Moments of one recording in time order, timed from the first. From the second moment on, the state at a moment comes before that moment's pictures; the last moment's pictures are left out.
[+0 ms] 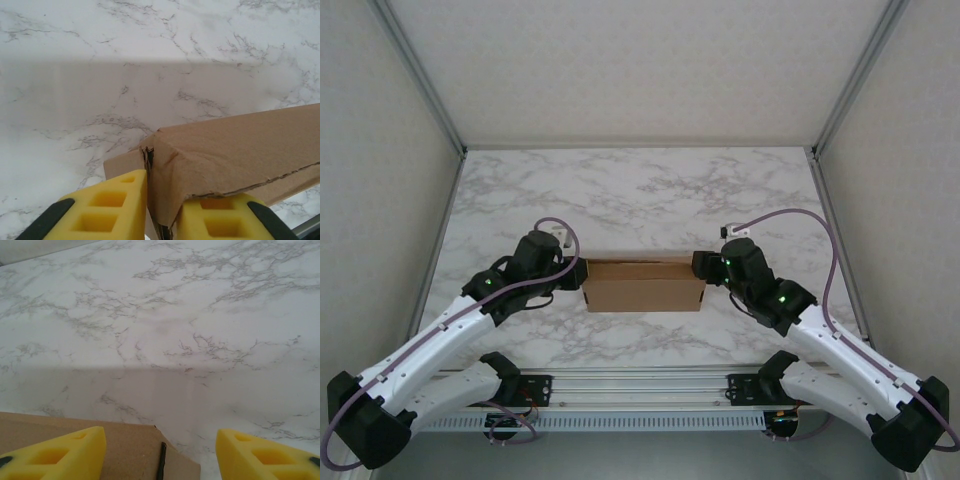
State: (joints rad) left arm -0.58 0.92 0.77 -0.60 0.01 -0.61; right arm 0.72 0.86 0.71 -0.47 0.26 0.54
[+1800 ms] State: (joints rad) left arm -0.55 0.87 0.81 -0.57 0.06 -0.67; right arm 0.72 0.84 0.70 -0.53 0.24 0.59
